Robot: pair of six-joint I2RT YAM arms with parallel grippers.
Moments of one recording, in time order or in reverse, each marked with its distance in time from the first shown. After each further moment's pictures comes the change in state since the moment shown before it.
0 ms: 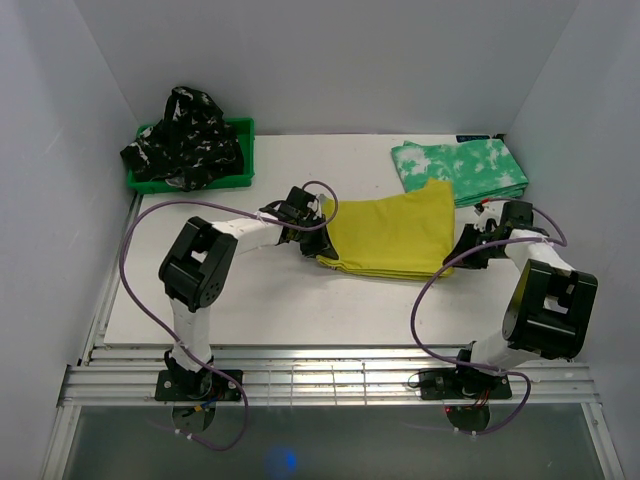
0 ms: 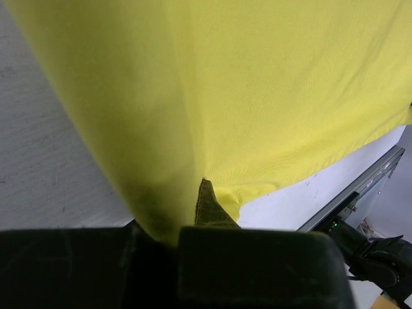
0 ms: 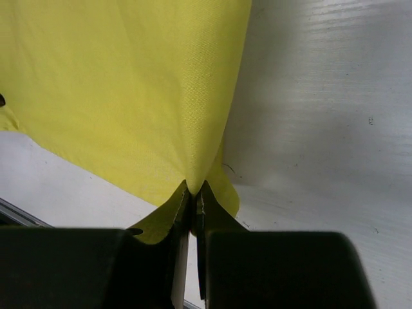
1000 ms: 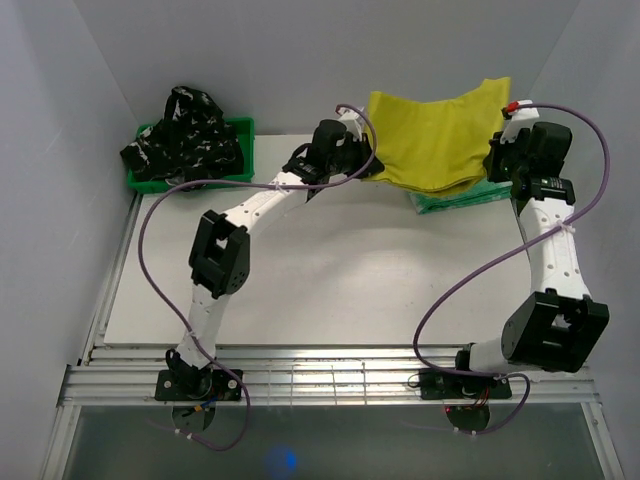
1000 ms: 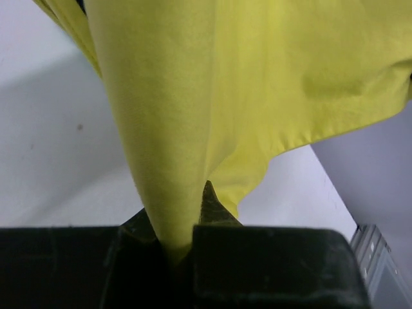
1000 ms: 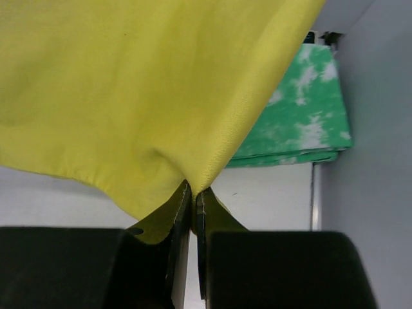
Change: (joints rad) left arm -0.055 0.135 0.632 0.119 -0.122 0.201; right arm 0.110 -0.127 0.496 0.126 0.279 -0.161
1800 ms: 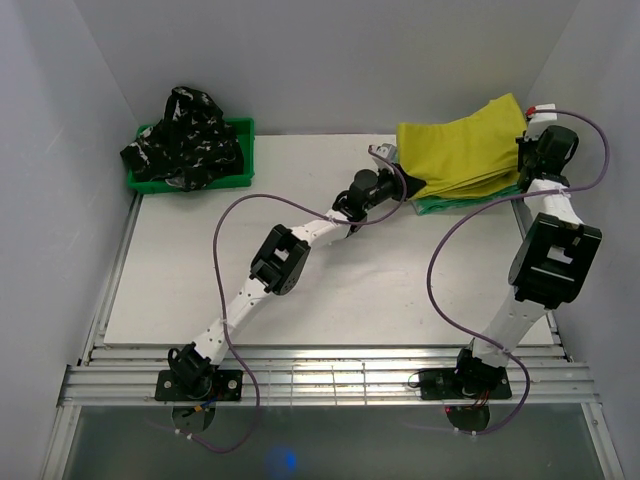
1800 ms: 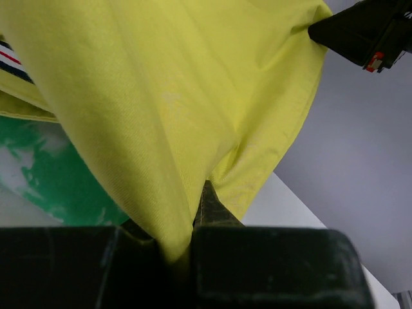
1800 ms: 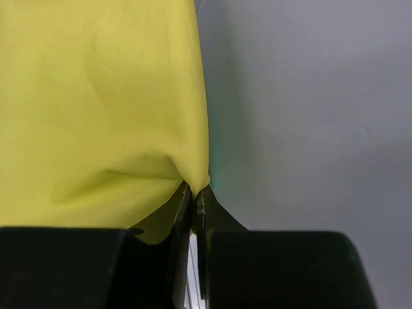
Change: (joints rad) left arm -0.103 0.740 0.506 0.684 -0.010 -0.165; right arm -0.173 0.491 0.096 0.531 0.237 -0.184
